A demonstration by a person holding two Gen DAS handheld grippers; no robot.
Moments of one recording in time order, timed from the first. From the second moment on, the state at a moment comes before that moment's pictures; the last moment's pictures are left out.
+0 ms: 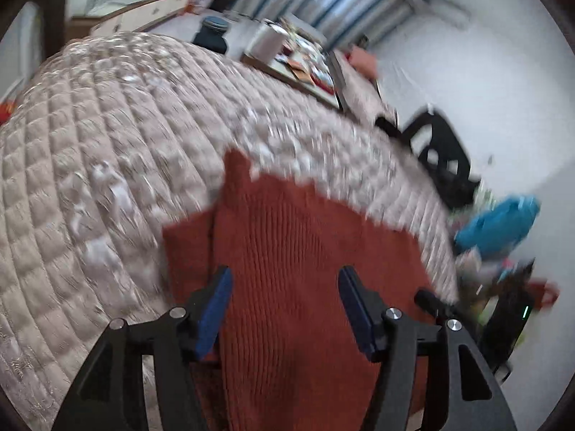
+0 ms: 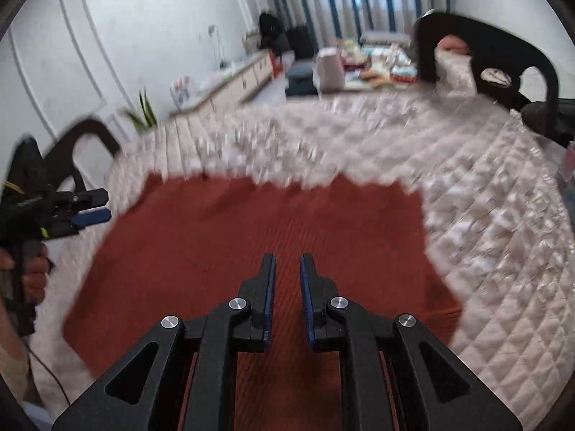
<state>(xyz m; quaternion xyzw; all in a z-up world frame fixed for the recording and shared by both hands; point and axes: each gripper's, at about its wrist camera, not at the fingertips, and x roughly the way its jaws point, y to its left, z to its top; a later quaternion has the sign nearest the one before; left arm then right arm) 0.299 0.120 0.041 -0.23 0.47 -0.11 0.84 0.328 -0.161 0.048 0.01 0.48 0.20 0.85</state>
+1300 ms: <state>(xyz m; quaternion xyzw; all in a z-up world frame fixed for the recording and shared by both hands) 0.202 0.182 0.048 -0.15 0.44 -0.09 0.88 0.152 0.042 0.042 -0.22 0.39 0.40 0.80</state>
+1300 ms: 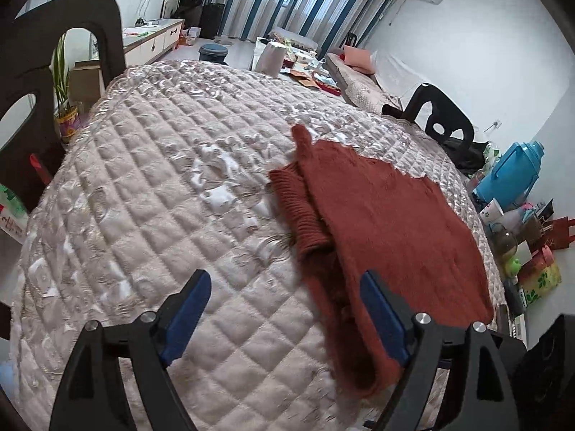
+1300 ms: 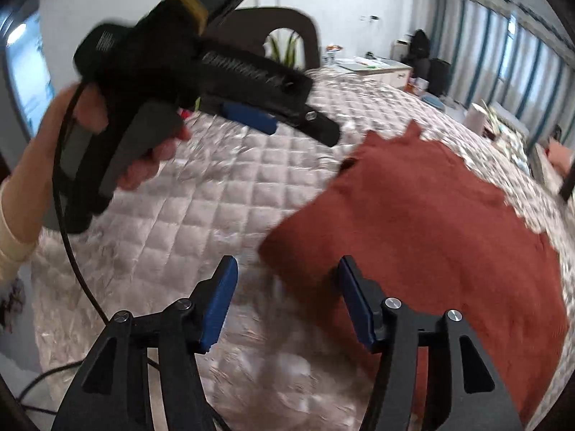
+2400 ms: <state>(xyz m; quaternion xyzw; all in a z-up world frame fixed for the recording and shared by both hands) 0.302 0.143 0.015 -0.26 0.50 -0.19 0.80 0.179 0.010 0.056 -0.08 0.40 0.32 0.86</state>
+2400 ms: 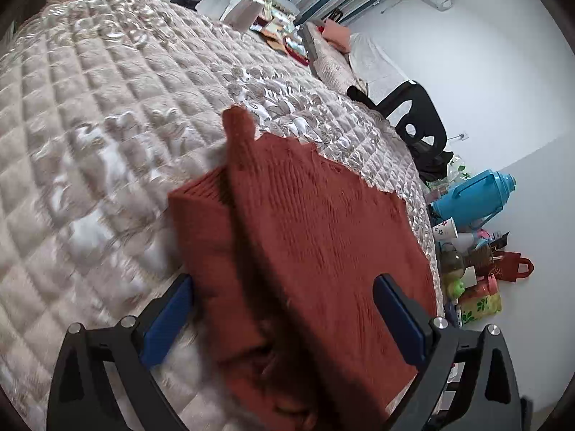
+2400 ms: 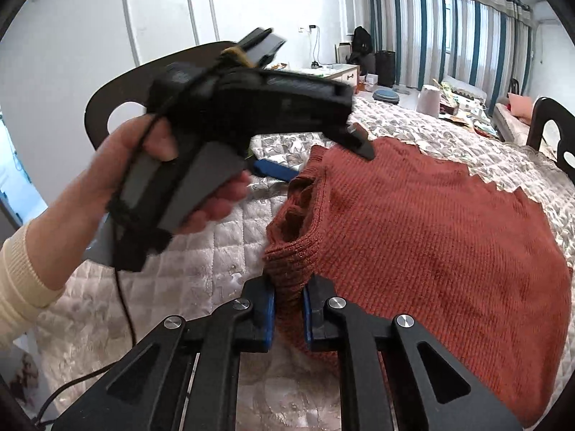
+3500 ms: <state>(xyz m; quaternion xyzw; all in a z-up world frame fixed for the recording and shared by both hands) 0.291 0.118 0.096 -0.19 0.48 -0.14 0.84 0.160 -0.029 0.092 0.02 0.35 0.38 0.85</state>
